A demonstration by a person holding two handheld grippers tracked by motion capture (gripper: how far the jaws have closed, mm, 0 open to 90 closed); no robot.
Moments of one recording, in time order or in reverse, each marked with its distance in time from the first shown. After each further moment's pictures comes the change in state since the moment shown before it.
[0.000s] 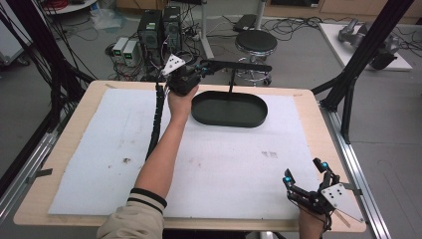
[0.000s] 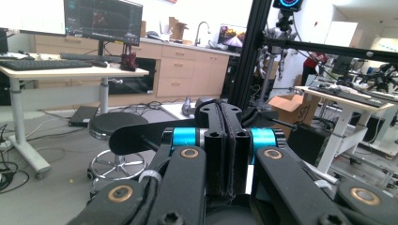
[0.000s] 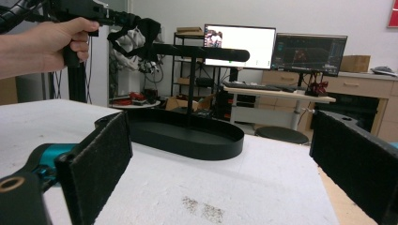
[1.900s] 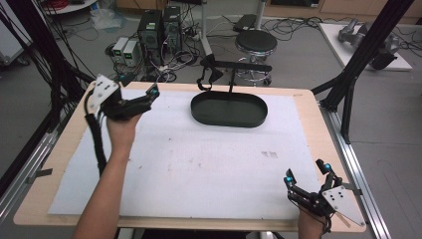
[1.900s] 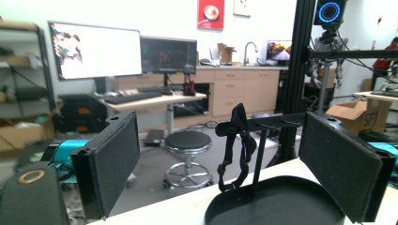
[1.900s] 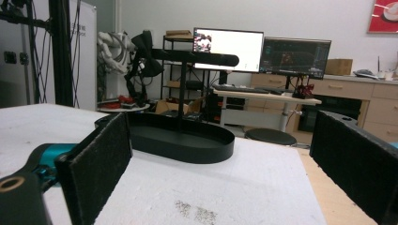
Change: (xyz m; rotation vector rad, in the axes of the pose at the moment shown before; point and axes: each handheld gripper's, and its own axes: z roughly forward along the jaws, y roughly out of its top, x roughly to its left) left arm -0.007 0.037 -0.200 -0.115 0.217 0.198; right arm 0.004 0.004 -0.004 -0.019 -0.051 -0.006
